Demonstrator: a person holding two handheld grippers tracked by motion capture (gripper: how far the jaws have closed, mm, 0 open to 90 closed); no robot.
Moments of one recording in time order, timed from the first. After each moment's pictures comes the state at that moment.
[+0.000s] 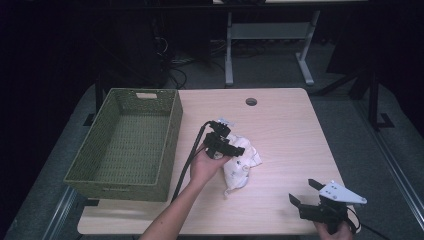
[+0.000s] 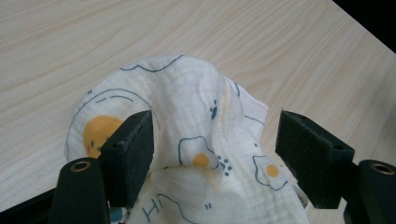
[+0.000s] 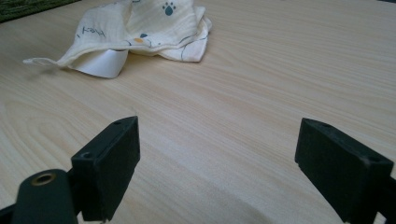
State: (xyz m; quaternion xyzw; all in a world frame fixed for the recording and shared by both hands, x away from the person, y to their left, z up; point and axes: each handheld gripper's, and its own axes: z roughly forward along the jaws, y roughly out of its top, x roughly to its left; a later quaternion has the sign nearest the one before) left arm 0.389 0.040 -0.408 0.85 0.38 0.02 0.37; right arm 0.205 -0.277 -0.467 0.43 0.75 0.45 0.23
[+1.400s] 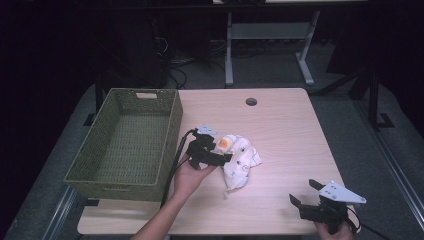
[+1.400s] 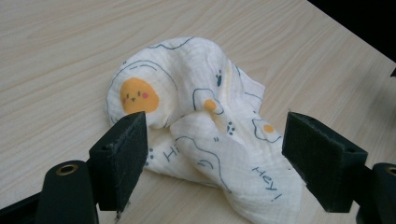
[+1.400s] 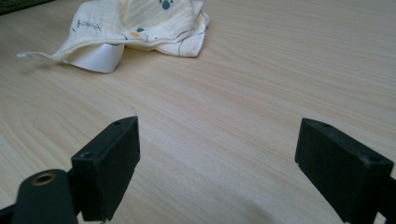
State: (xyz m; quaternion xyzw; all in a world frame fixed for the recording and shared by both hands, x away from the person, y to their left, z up) left arm 0.352 0.086 -0.402 0.83 0.38 0.06 0.40; right arm 0.205 -0.278 -0.468 0.43 0.75 0.44 0.23
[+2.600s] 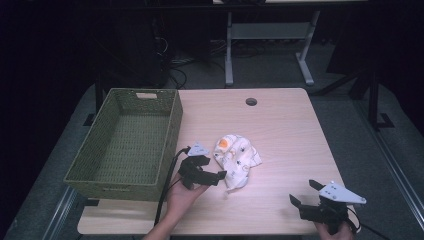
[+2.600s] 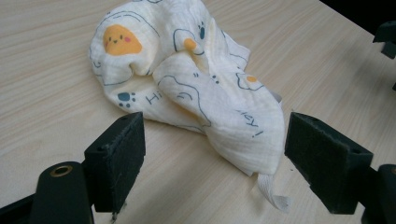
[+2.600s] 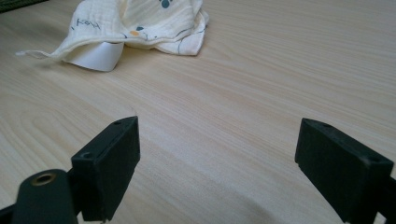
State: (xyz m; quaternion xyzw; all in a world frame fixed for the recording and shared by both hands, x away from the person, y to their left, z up) left arm 0.307 0.107 -0.425 0.82 0.37 0.06 0.42; right arm 0.205 -0.278 -0.468 0.43 0.75 0.44 0.24
